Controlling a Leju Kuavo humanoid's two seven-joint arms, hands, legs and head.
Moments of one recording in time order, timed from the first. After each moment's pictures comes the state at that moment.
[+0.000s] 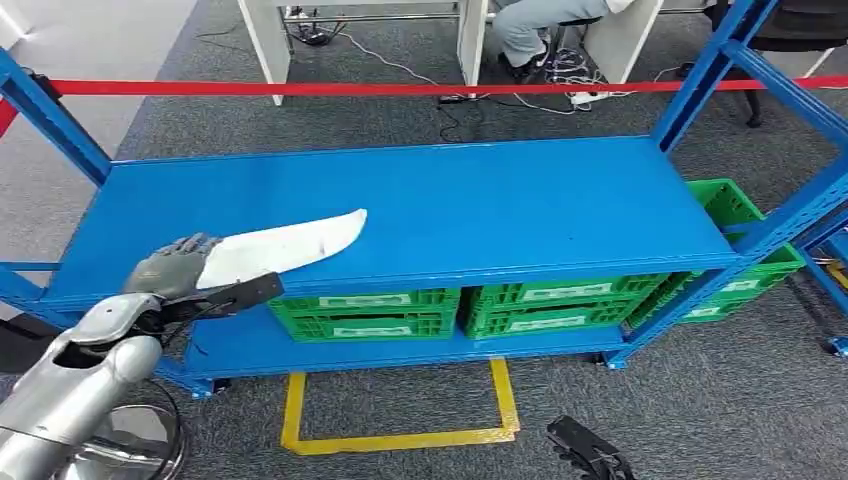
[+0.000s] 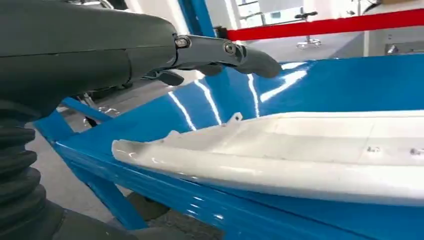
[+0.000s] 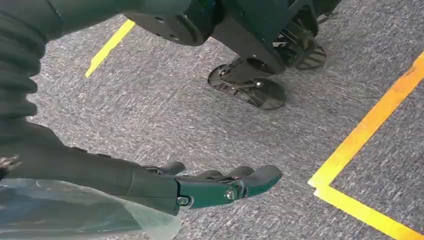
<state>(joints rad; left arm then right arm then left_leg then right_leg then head) -0.46 0.23 -0.56 -1.26 -1.06 -0.14 0.23 0.03 -0.24 0.59 -0.77 -0.20 0.03 0.11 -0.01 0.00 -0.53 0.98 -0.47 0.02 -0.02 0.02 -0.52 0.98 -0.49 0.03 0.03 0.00</state>
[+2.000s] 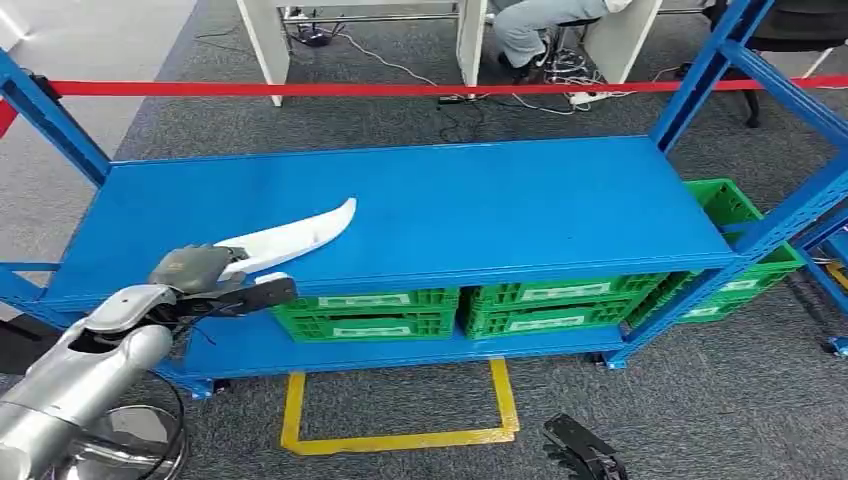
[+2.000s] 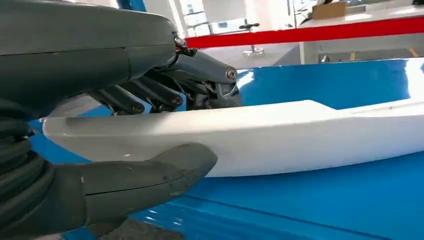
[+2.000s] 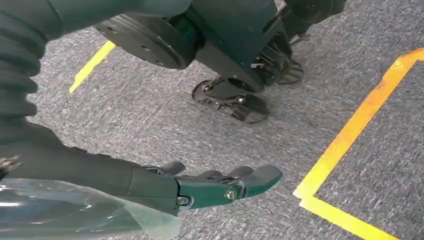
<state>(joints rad) -0.55 0.23 -0.65 -1.10 -0.98 -0.09 0.07 0.07 -0.26 0.64 -0.89 -0.31 -0.01 0.15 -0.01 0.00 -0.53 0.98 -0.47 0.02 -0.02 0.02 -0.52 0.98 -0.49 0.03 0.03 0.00</state>
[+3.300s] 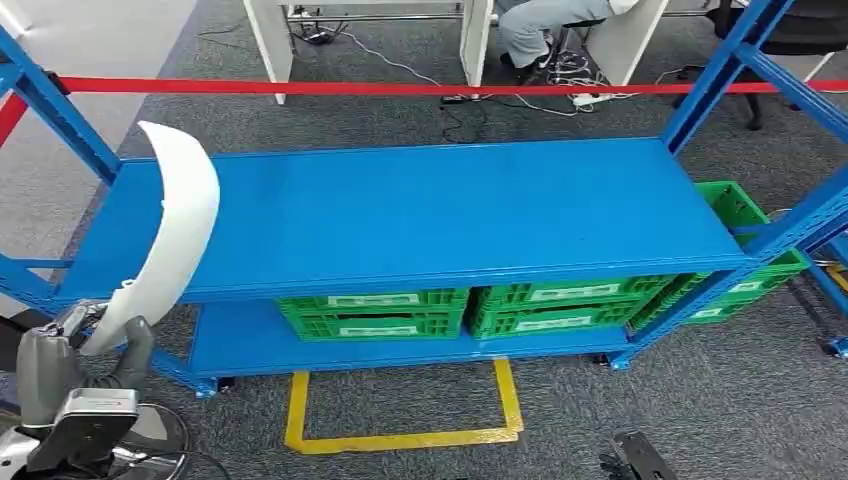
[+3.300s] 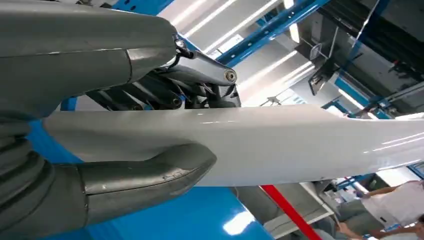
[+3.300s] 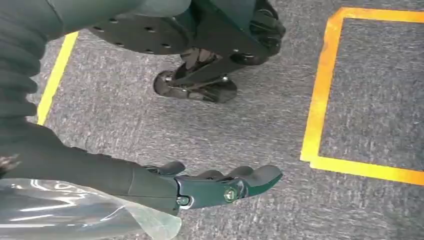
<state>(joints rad) 0.18 0.20 -0.39 -1.99 -0.71 0.55 -0.19 0.27 -0.36 0.63 -1.11 -0.58 -0.32 0.04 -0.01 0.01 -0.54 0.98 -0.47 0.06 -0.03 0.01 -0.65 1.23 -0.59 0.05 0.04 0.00</state>
